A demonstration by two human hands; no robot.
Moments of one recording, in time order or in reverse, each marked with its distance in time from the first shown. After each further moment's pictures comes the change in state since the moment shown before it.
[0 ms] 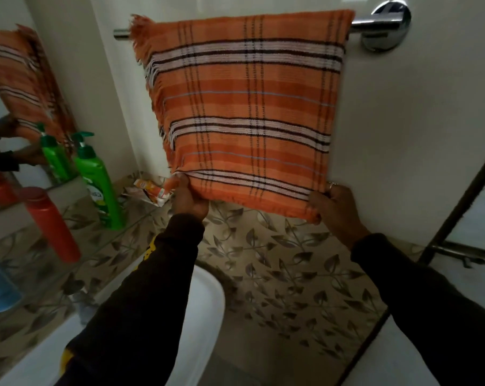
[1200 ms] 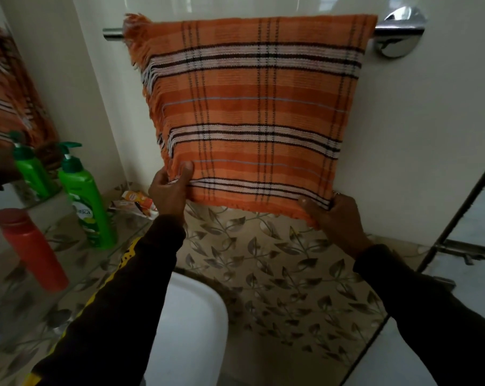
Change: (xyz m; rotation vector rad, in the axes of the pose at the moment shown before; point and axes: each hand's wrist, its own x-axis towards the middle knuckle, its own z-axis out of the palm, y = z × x) left_hand 0.042 0.043 -0.022 0.778 0.015 0.572; right_hand -0.008 0.000 0.020 -0.153 0.125 -0.117
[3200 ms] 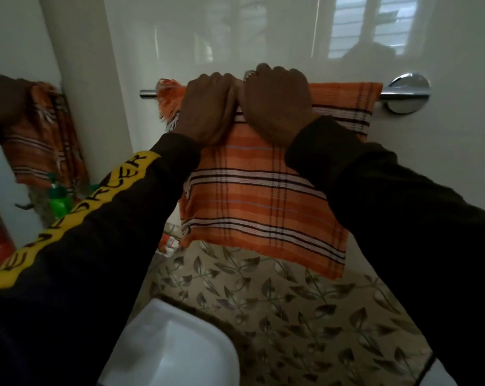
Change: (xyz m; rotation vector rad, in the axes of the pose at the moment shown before) left_hand 0.071 0.215 0.093 1.049 -0.301 1.229; right_hand 0.153 -0.254 0.076 -1.145 0.154 -0.818
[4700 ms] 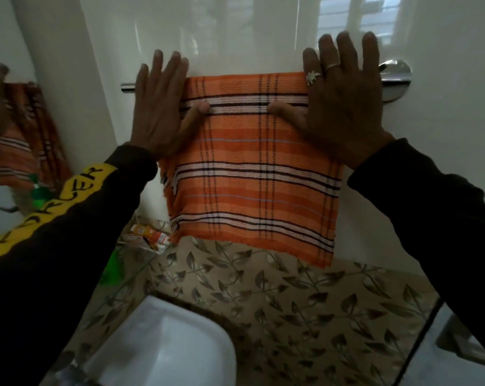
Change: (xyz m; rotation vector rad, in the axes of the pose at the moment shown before) left_hand -0.036 -0.038 0.000 0.089 0.003 -0.069; right_hand -0.077 0.075 -0.018 -0.228 0.089 0.130
